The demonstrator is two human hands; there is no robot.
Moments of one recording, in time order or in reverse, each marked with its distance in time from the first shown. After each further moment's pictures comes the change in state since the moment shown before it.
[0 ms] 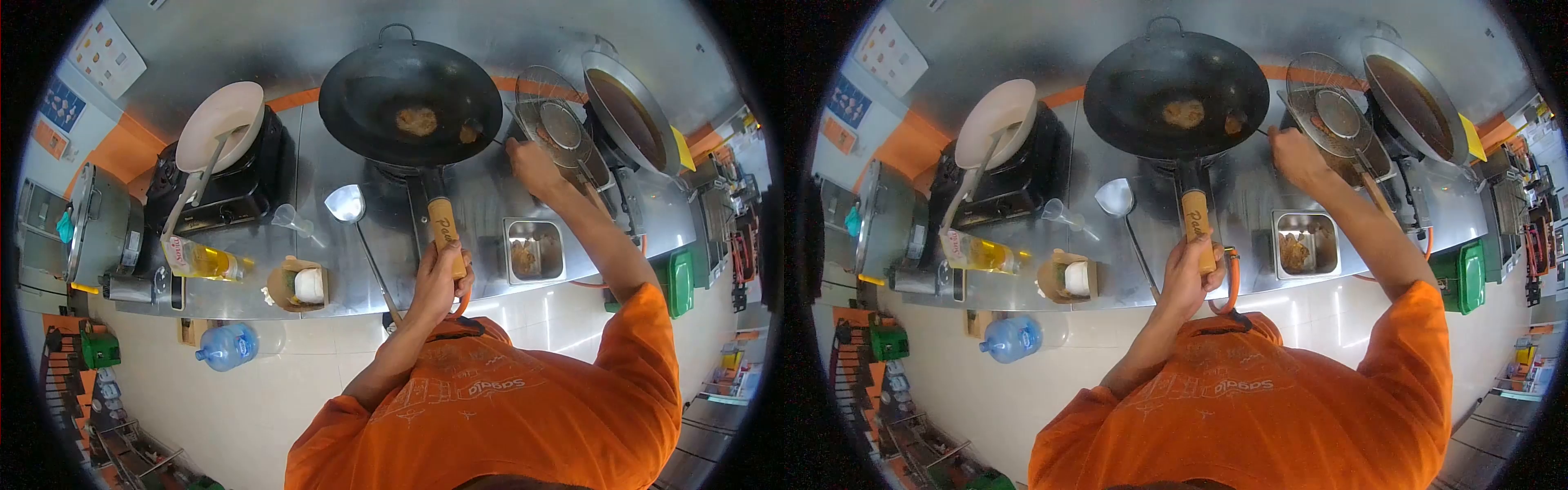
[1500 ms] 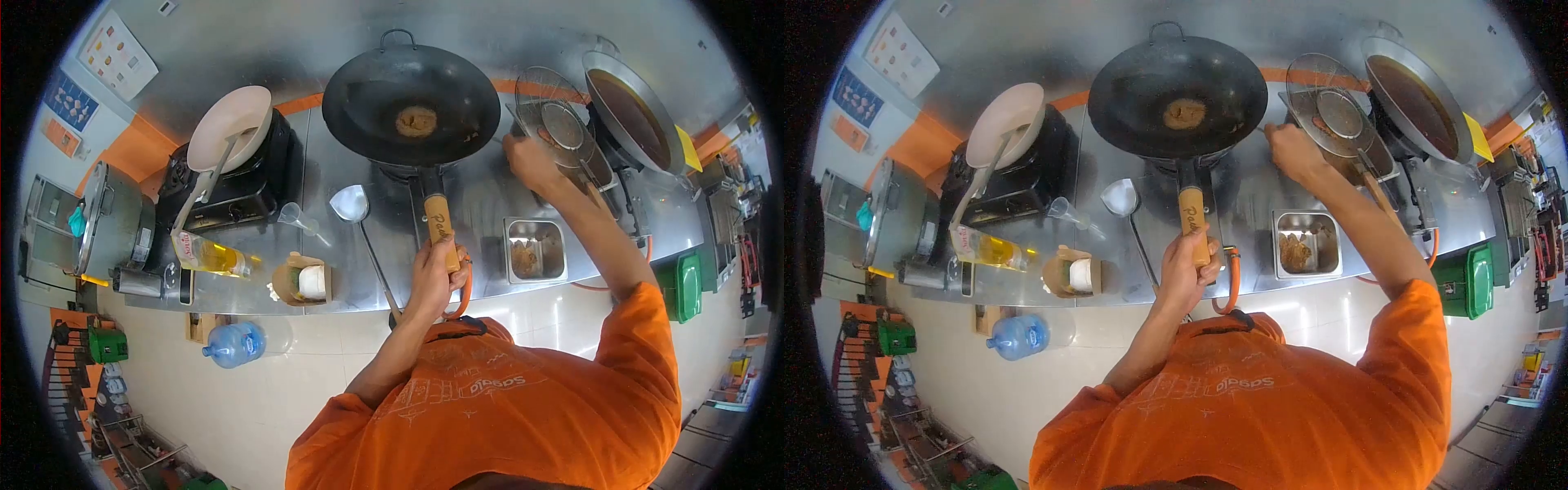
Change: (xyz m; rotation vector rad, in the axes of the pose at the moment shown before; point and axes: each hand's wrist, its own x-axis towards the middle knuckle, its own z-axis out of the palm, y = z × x) left_hand -0.002 -0.001 0.008 -0.038 0.023 0.036; right_hand 0.000 0.011 0.004 0.019 0.064 -0.049
